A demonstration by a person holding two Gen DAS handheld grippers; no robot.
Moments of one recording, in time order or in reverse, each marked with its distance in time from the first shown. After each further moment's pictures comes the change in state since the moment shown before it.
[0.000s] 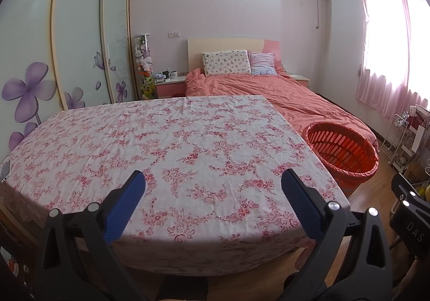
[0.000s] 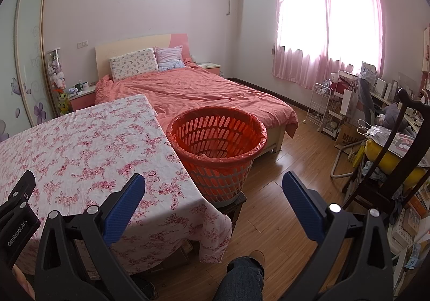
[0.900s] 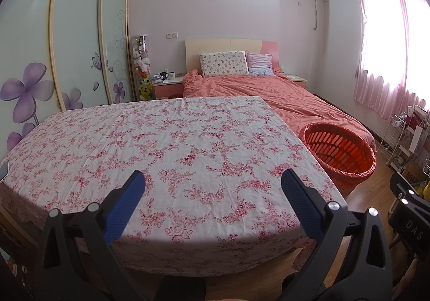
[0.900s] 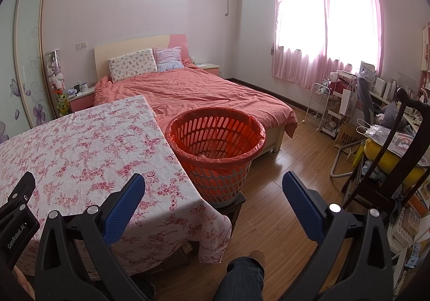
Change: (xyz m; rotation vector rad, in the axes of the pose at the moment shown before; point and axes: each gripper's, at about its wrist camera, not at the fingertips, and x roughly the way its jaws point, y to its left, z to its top) left arm -0.001 -0.003 0.003 -0.001 -0.005 -0.011; right arm 0.000 -0.001 -0.001 0.000 -0.001 0.000
